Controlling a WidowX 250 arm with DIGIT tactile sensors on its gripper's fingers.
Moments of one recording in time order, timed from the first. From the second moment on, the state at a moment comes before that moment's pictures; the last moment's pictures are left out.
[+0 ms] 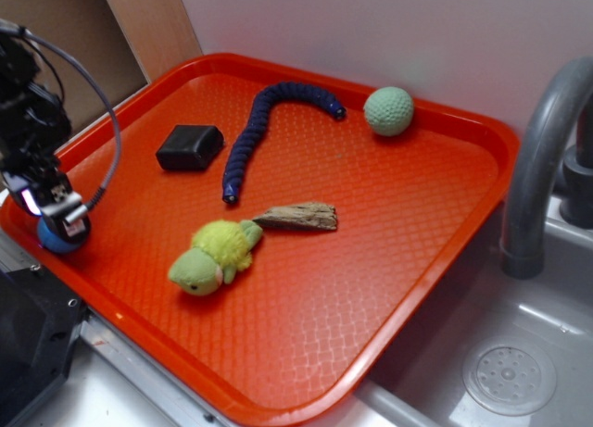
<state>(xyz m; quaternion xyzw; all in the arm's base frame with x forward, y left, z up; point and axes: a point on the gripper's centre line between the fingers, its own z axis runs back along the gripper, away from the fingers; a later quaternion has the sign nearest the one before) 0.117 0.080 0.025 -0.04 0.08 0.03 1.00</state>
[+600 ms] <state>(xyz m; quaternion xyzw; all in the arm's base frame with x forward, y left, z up) 0.138 0.075 0.088 0.02 0.04 0.09 0.99</state>
